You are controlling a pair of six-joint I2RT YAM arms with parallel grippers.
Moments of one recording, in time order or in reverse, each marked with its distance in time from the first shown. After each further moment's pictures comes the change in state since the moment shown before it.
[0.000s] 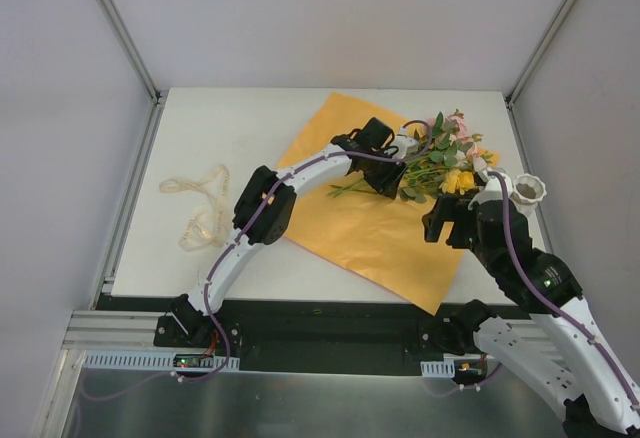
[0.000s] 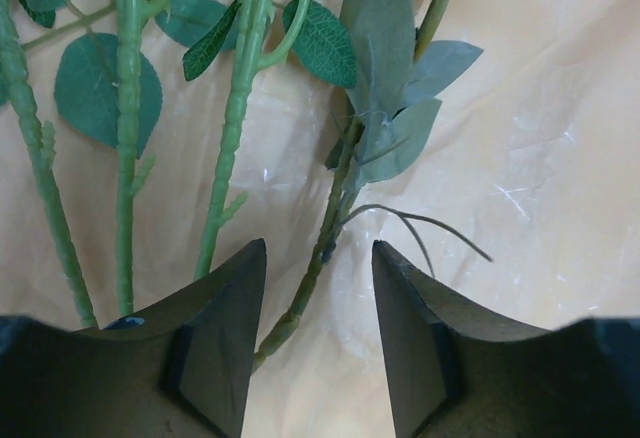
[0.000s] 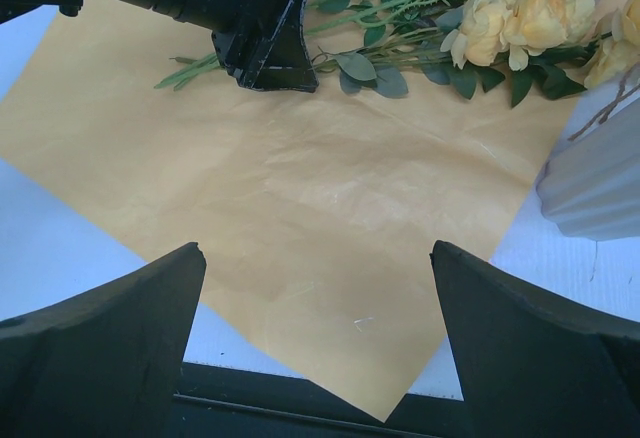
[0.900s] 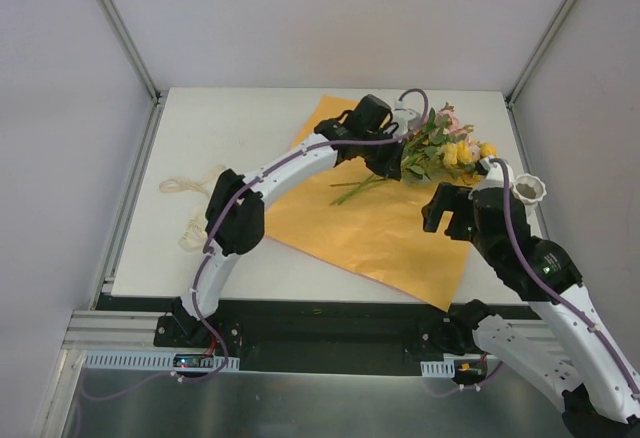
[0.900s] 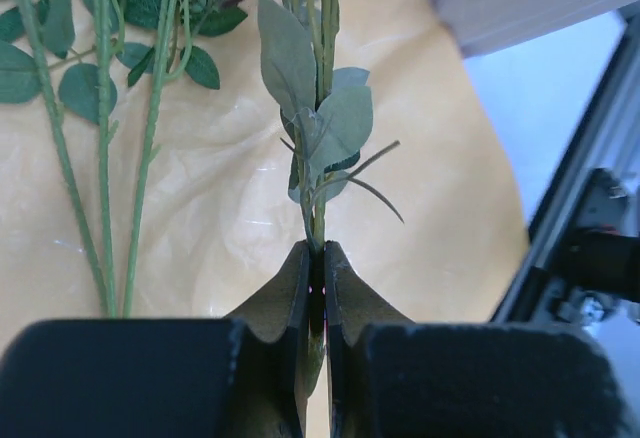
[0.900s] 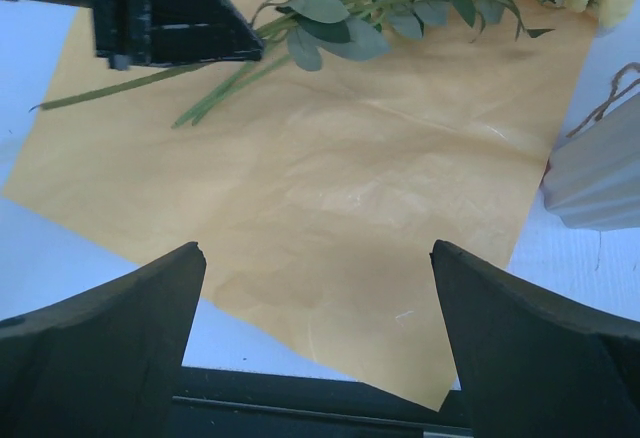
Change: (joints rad) left arm -0.038 -0.260 -0.108 -0.029 -0.034 -0.151; right arm -0.002 0.080 0.070 -0.027 0.015 0.041
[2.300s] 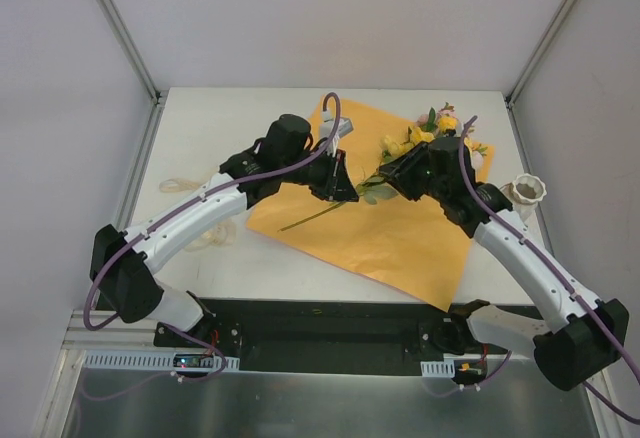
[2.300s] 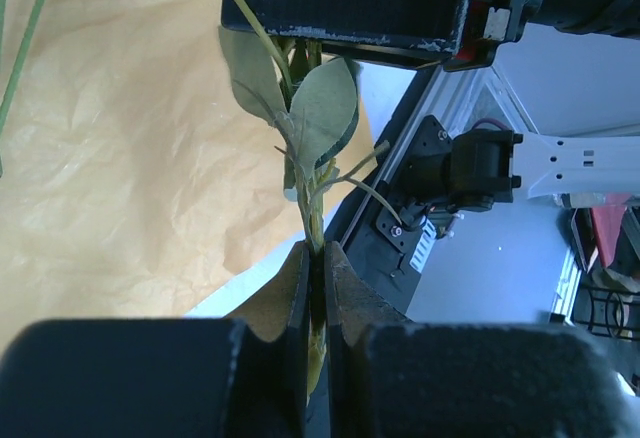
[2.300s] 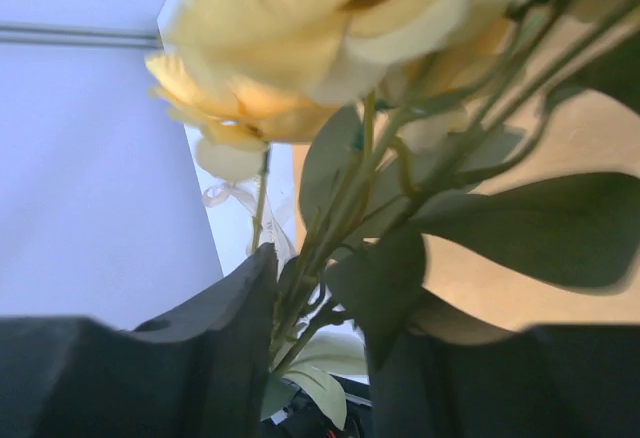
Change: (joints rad) left arm 0.063 -0.793 -0.783 0.219 0.137 -0.318; right arm -0.102 0.467 0.031 0.457 -0.357 0.685
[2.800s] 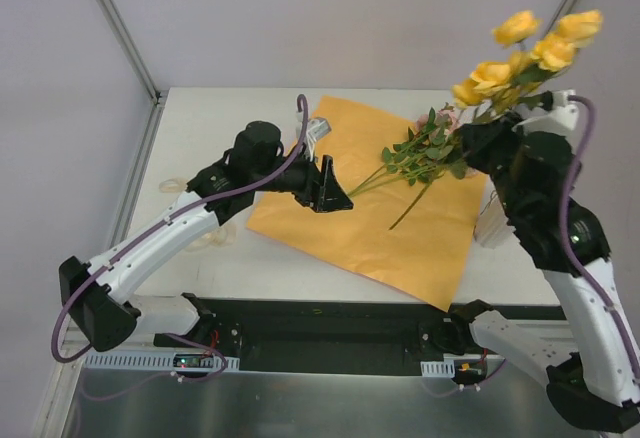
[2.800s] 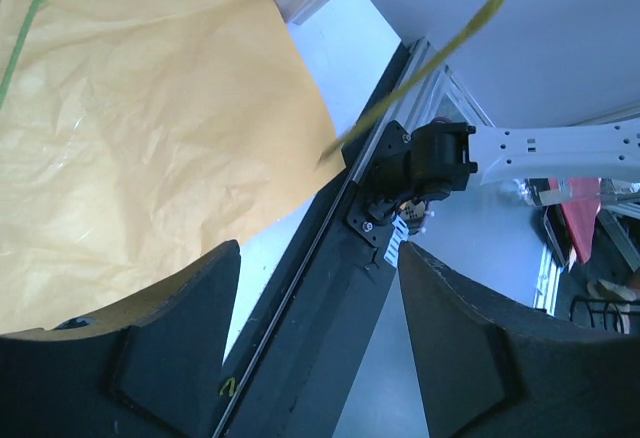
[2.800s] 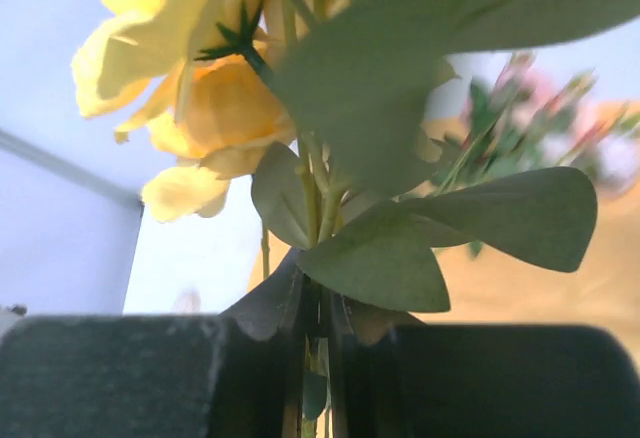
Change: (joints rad) left arm 0.018 -0.166 -0.084 0.026 0.031 -0.031; right arm -0.001 -0.193 0.345 -0.220 0.361 -0.454
